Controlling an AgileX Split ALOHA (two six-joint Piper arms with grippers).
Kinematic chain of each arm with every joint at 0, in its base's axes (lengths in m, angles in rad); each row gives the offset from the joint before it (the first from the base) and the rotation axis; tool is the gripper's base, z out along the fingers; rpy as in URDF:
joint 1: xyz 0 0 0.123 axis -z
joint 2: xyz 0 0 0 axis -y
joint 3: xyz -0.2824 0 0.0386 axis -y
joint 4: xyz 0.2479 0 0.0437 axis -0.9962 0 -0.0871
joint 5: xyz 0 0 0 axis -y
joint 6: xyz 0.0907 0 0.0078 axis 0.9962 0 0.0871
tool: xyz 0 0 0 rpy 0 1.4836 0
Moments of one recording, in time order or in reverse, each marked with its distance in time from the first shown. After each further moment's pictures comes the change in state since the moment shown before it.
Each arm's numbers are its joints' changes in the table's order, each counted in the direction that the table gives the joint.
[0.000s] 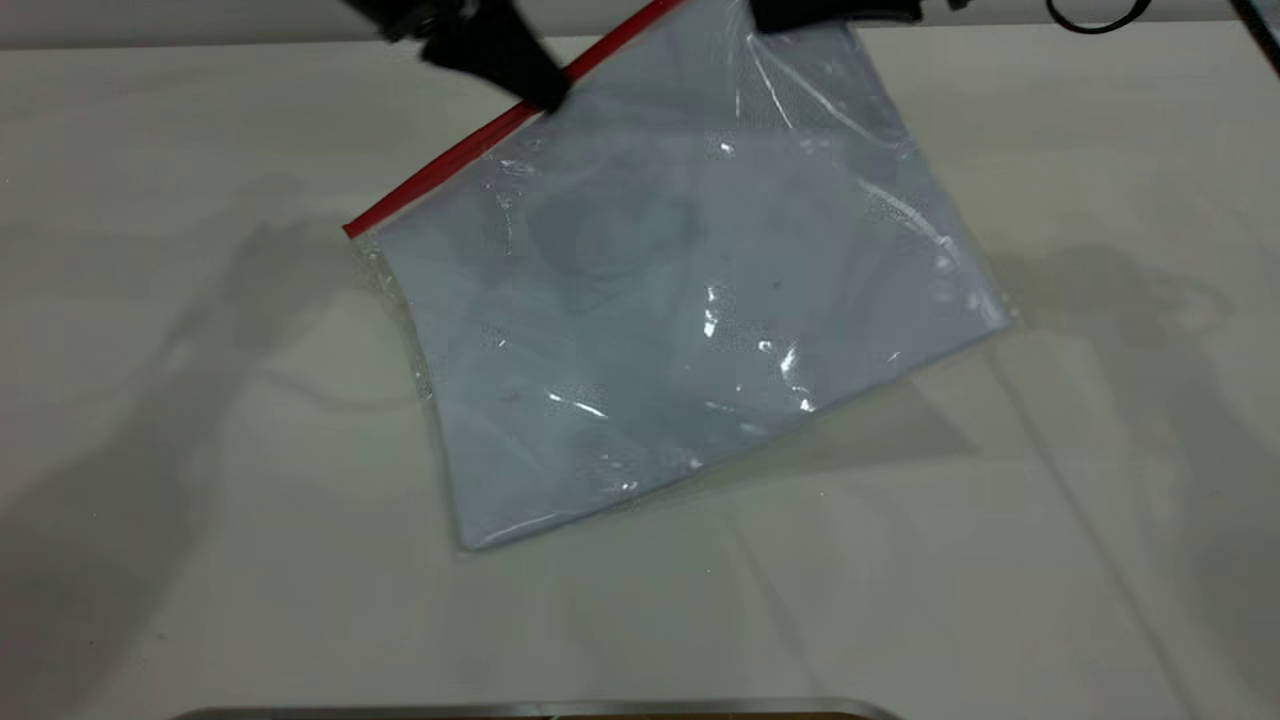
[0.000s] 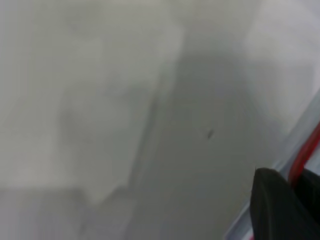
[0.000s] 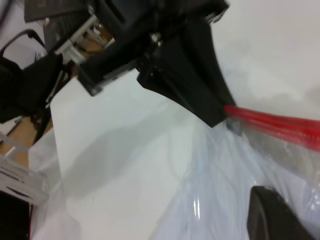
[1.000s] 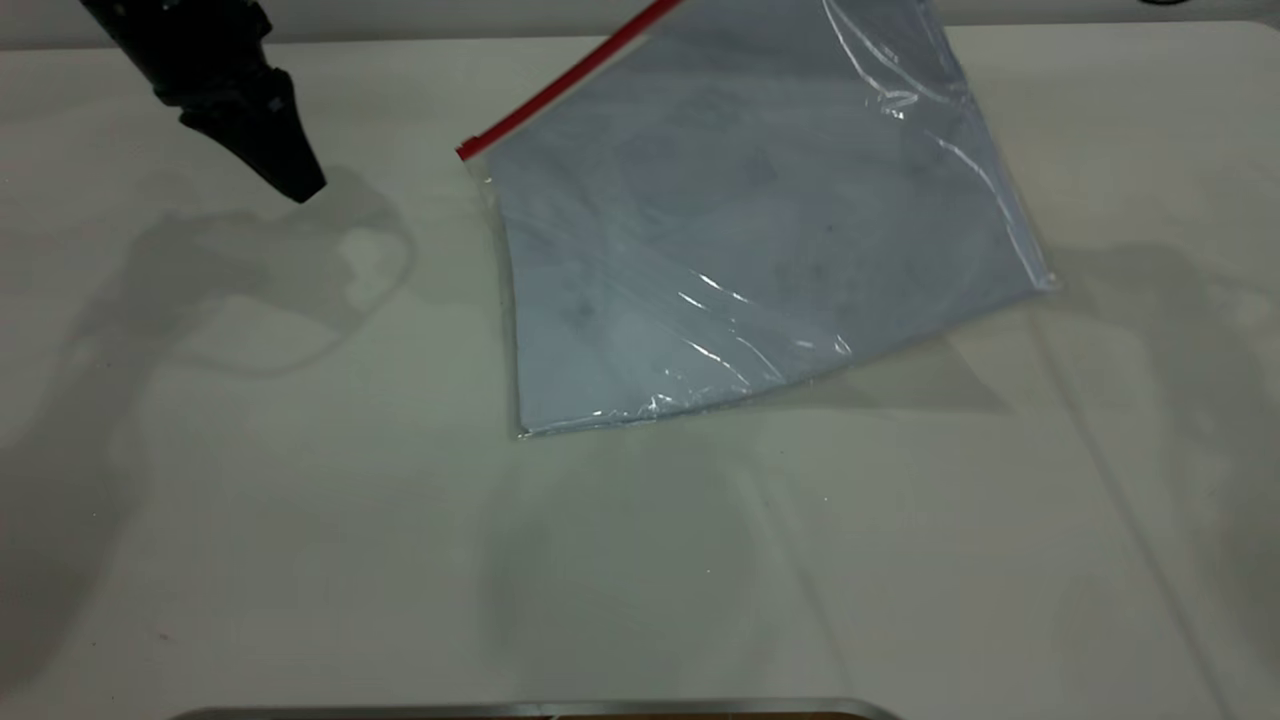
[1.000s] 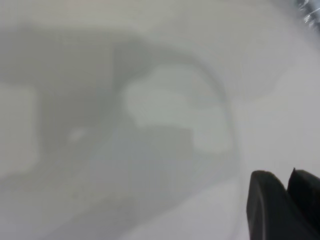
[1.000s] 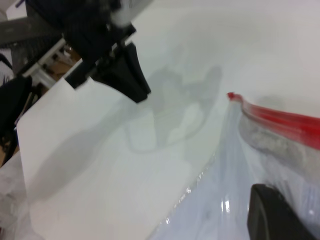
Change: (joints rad) left arm -0.138 -0.003 -0.005 -0.418 0.023 -0.339; right arm 0.064 -0.003 0.000 -0.010 0.032 -0.027
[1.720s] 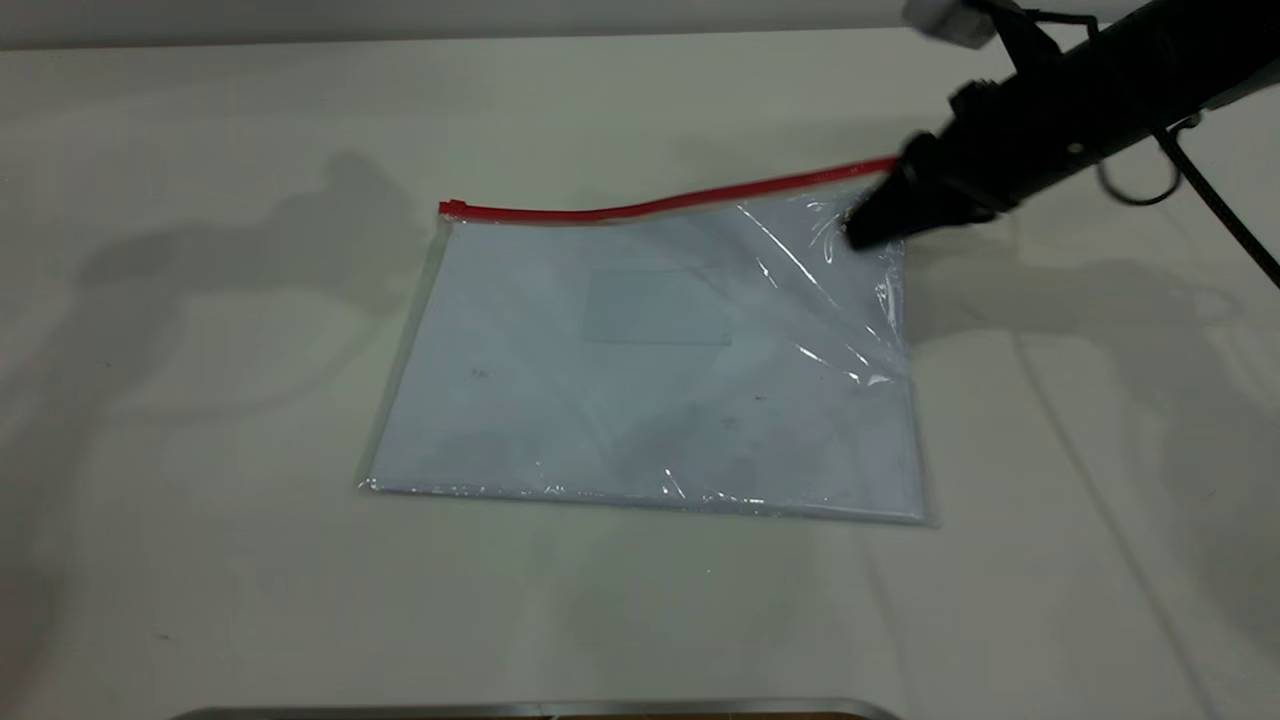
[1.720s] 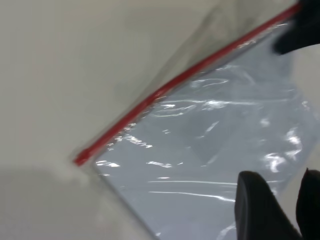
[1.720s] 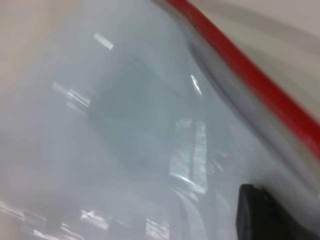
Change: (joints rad) left arm 0.000 0.309 -0.001 0.332 -0.180 0.024; right arm -0.034 -0.193 0.001 0.237 0.393 0.125
